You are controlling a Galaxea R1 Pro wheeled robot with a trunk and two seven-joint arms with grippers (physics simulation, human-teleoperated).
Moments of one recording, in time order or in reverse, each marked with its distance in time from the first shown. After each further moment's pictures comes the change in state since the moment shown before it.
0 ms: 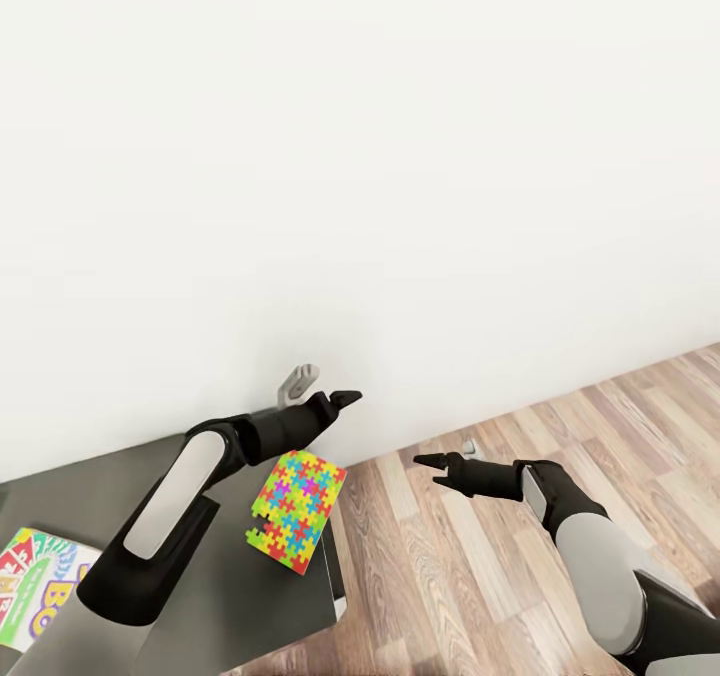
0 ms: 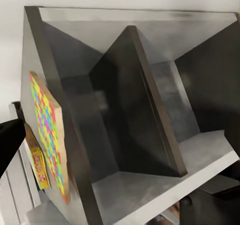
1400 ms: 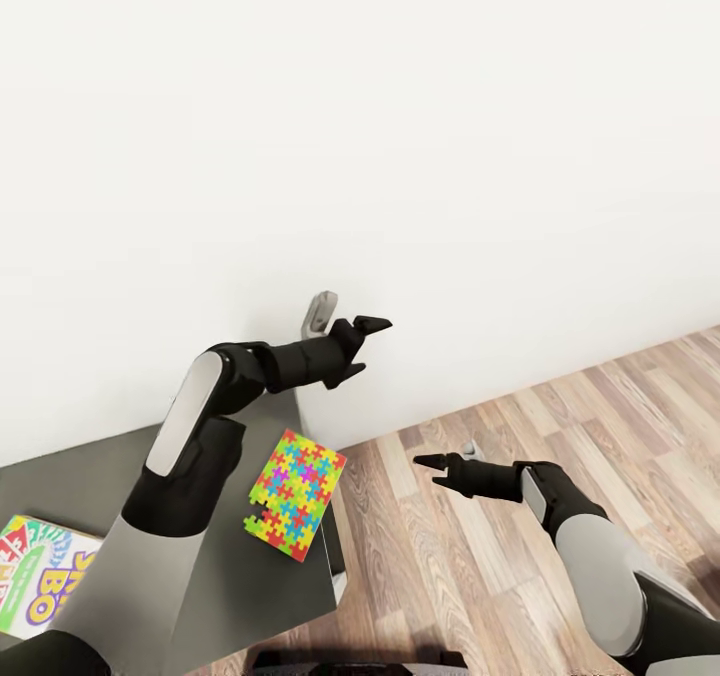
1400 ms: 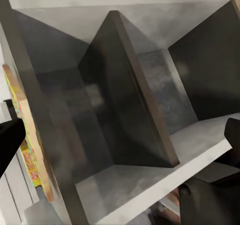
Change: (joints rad) left arm -0.224 -0.165 0.082 -0.003 0.286 0.015 0.256; right arm 0.004 0.001 0.000 0.001 -0.003 -0.007 0.004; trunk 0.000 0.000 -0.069
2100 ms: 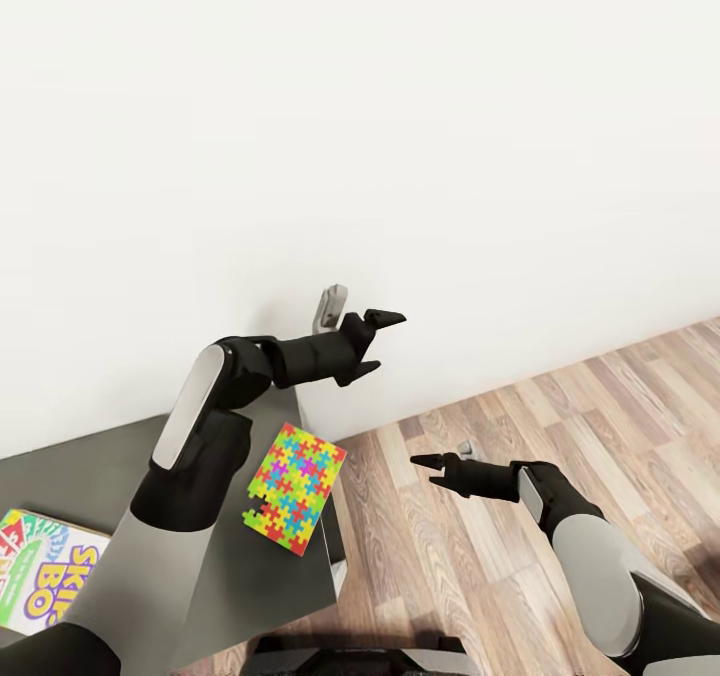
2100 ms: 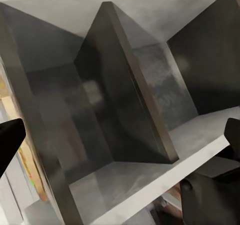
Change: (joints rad) left arm -0.019 -0.031 -0.002 0.000 0.084 0.000 0.033; right arm 0.000 0.010 0.000 -0.001 -0.002 -0.002 0.000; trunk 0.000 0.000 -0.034
